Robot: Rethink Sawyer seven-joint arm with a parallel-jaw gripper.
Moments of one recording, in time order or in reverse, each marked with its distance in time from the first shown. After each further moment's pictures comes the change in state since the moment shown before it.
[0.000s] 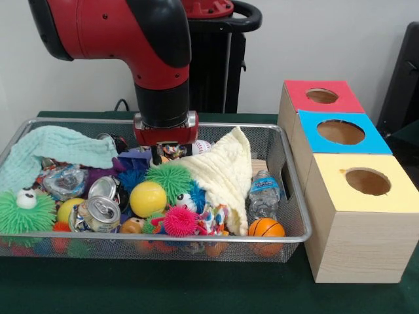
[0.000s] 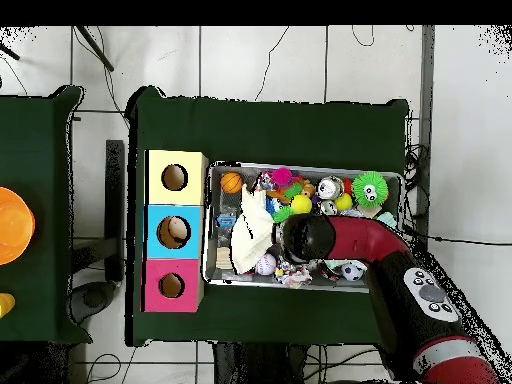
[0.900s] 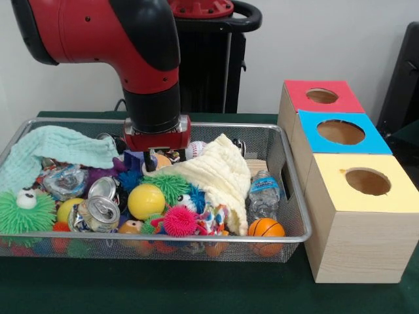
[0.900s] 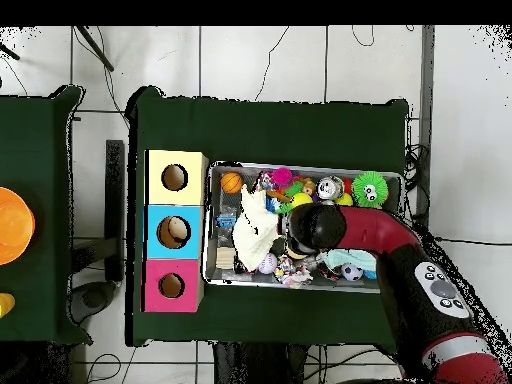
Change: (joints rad) arm -0.043 0.015 0.051 -0.053 -0.002 0.054 0.000
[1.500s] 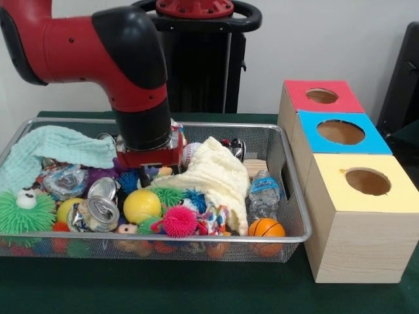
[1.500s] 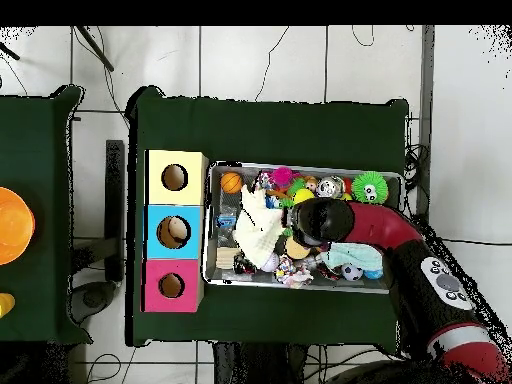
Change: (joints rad) arm -0.051 0.081 0.041 -0.067 -0.005 0.003 -0.001
